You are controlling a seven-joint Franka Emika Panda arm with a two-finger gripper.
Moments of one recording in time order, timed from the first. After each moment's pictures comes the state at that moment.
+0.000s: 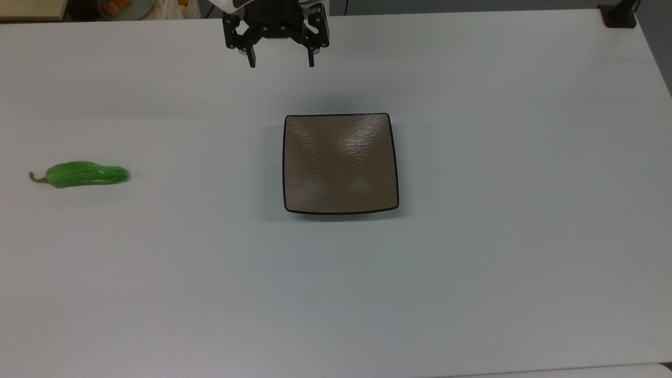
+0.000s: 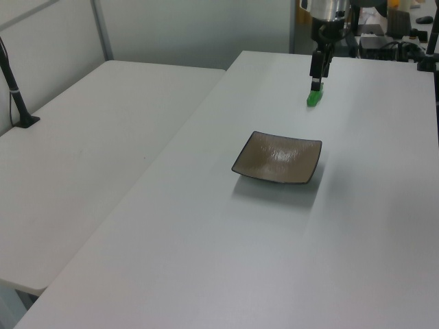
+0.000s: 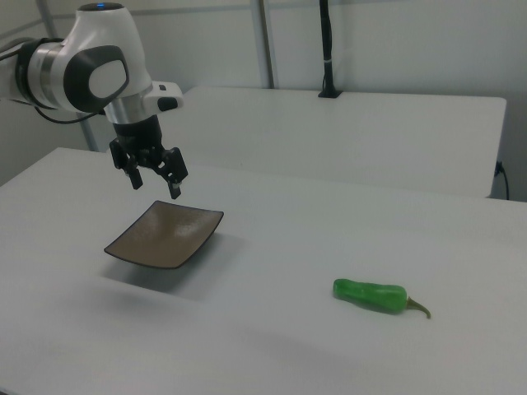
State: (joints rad) arm 0.02 0.01 0.08 -1.81 0.03 1.87 0.01
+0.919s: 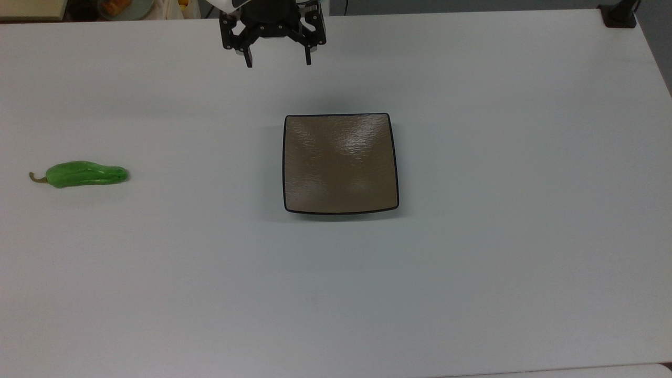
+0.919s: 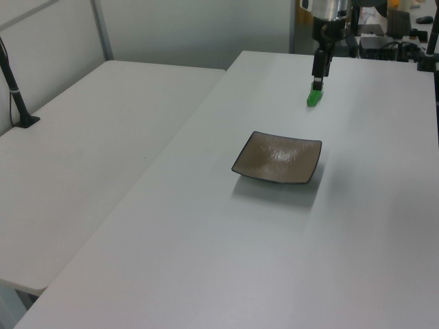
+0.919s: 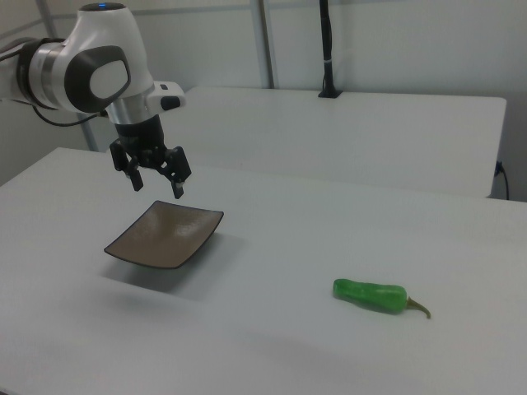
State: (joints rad) arm 0.01 0.01 0.07 -1.81 0.03 1.87 -0.07
